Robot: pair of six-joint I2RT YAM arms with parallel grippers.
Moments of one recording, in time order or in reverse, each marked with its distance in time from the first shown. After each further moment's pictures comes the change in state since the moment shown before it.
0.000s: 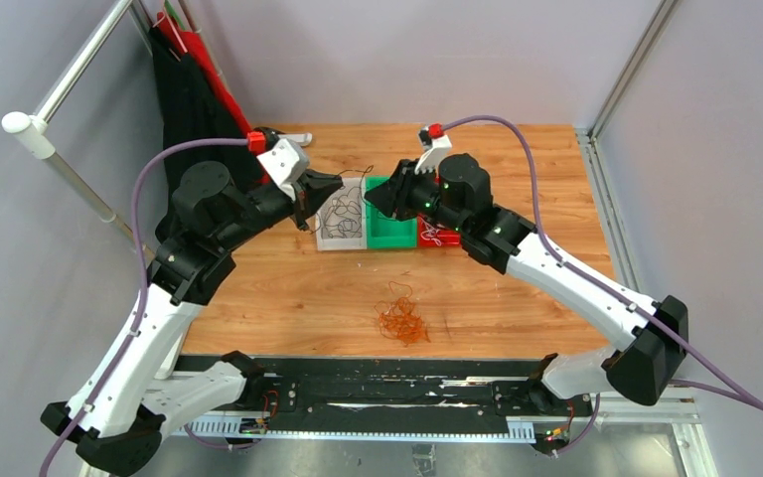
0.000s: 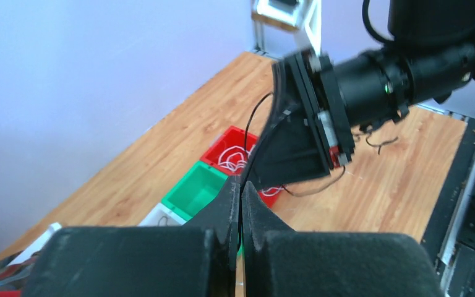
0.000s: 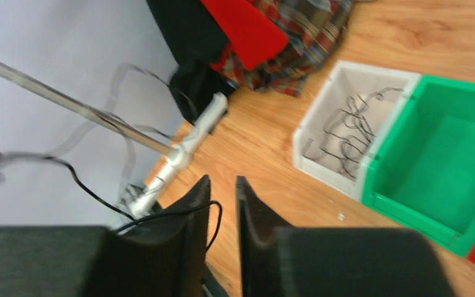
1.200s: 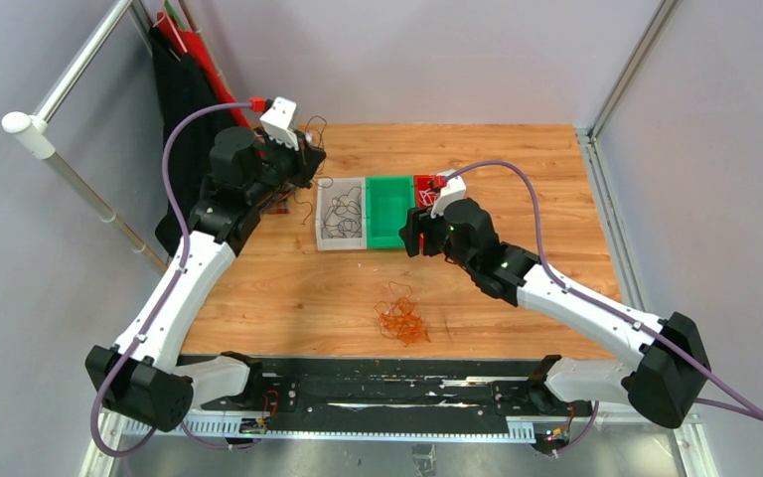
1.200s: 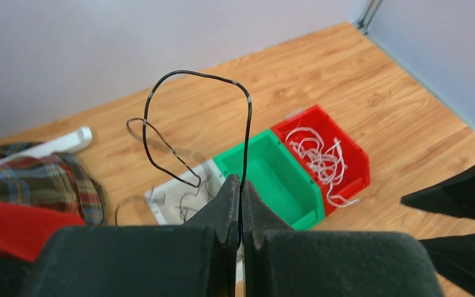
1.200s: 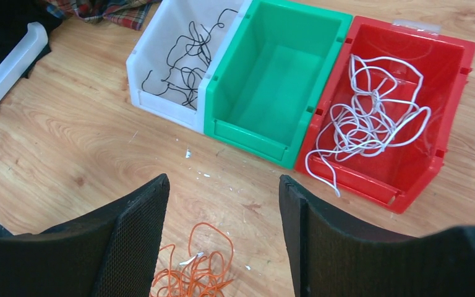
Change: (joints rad) left arm 0.226 0.230 -0.010 0.149 -0.123 -0.183; right arm 0.003 -0.132 -0.362 -0.010 0.288 -0.315
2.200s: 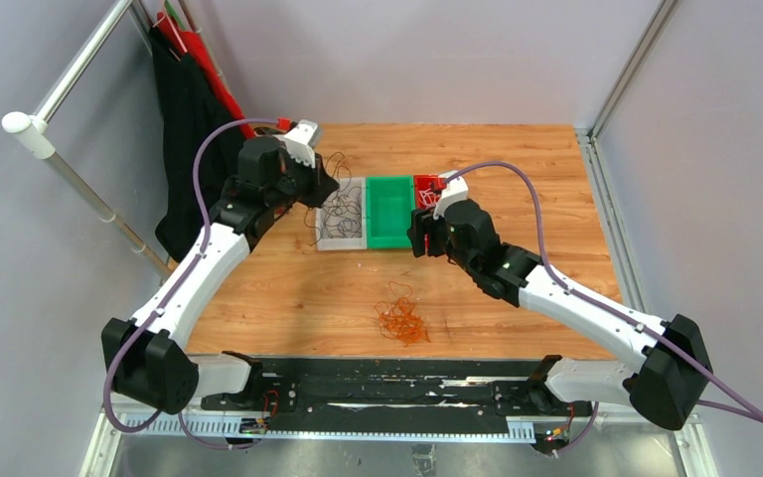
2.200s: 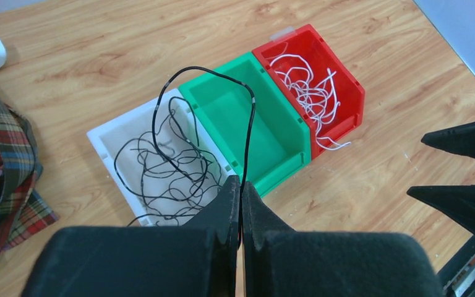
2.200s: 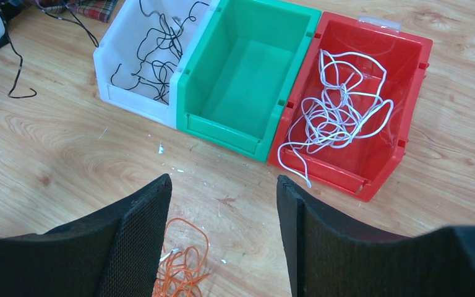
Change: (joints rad) left arm -0.008 0.091 -0.103 -0.070 0.075 -0.036; right arm 0.000 -0.018 0.000 -0.048 0.072 -0.051
